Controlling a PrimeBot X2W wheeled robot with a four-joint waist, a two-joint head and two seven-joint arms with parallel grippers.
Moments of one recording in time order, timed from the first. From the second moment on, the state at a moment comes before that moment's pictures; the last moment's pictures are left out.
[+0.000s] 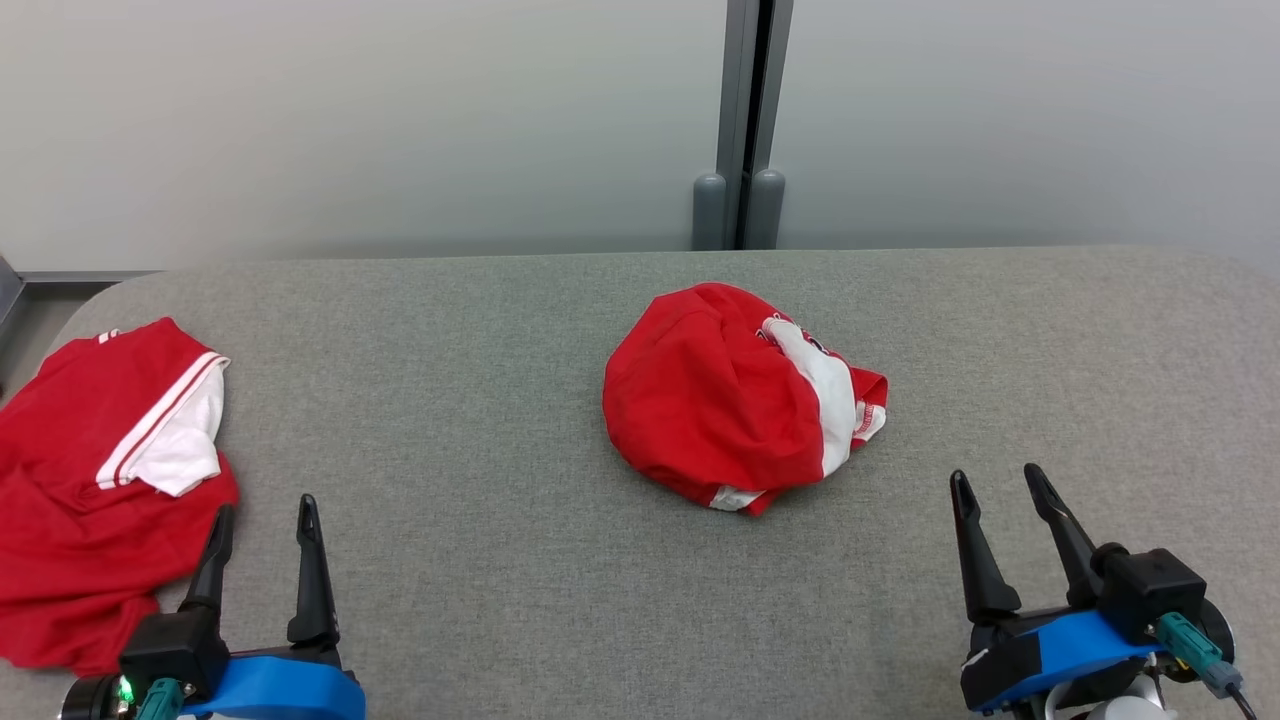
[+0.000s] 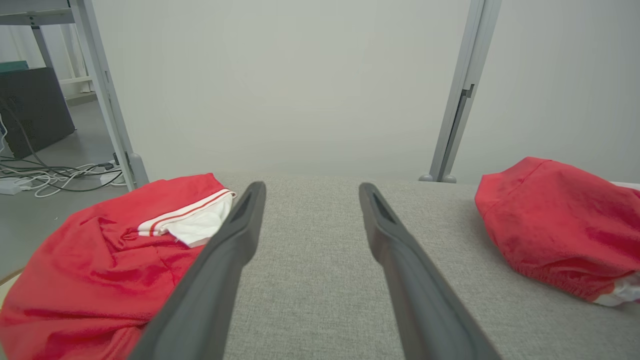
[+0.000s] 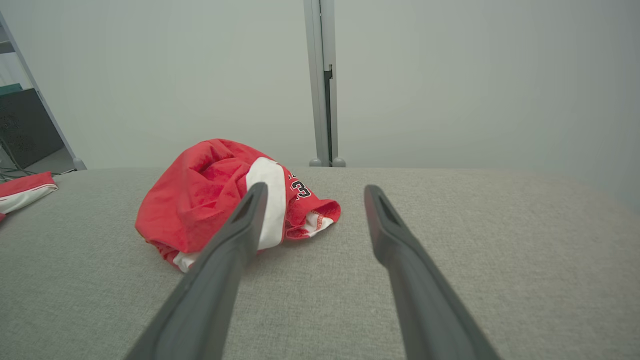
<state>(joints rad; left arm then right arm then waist) -0.01 0.09 0.06 0.26 -0.13 -0.09 -0.26 -0.09 -0.05 -0.01 0.28 0.12 0.13 -0.26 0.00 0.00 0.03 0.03</state>
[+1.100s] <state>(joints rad) -0.06 0.07 0.08 0.26 -0.08 -0.11 -0.26 -0.38 -0.05 0.09 0.52 0.03 0.13 -0.26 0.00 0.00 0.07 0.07</state>
